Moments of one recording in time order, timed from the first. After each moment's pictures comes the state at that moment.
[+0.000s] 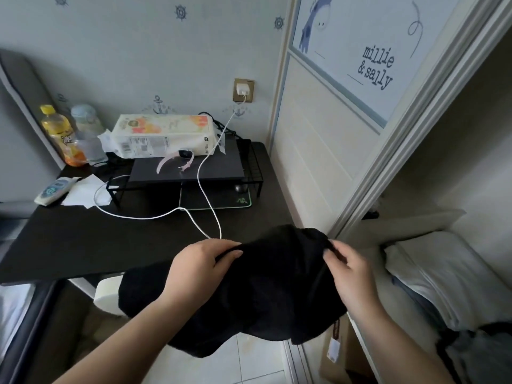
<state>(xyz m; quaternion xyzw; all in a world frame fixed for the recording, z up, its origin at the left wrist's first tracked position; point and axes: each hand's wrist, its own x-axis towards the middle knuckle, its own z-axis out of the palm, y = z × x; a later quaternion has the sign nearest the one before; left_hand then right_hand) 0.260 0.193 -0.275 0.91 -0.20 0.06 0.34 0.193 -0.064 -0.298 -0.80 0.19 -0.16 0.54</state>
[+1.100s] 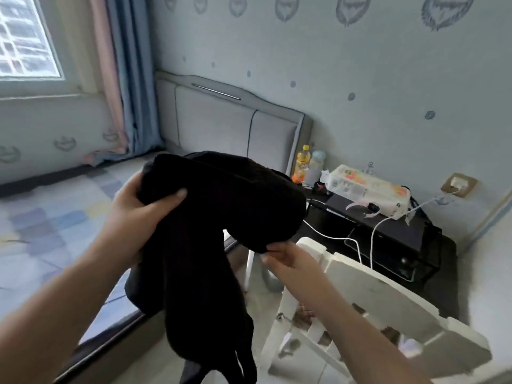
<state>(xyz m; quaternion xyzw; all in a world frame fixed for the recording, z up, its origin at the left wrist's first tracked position) -0.011 0.427 -0.151 0.64 0.14 0.41 0.64 0.121 0.203 -0.211 -0.79 -0.30 0.17 0.50</state>
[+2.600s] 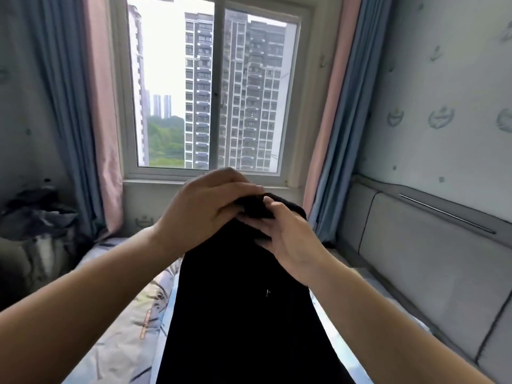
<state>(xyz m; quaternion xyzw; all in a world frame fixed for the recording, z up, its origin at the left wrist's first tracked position) -0.221 0.839 -0.018 0.85 0.15 0.49 -0.10 -0.059 0.791 -0.039 -0.38 -0.50 0.53 0.57</state>
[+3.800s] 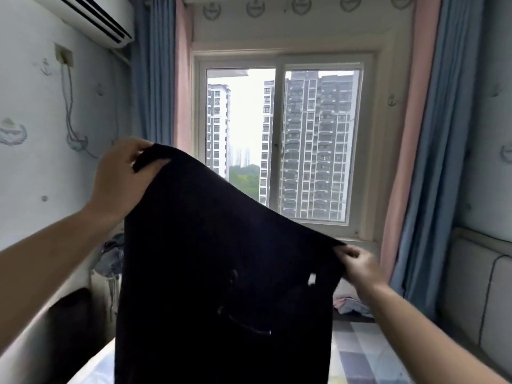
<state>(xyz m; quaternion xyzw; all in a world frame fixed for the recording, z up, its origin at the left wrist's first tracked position) -0.290 0.953 0.084 0.60 0.44 0.63 -0.21 0.108 1.043 -0.060 -0.50 -0.50 0.35 0.61</state>
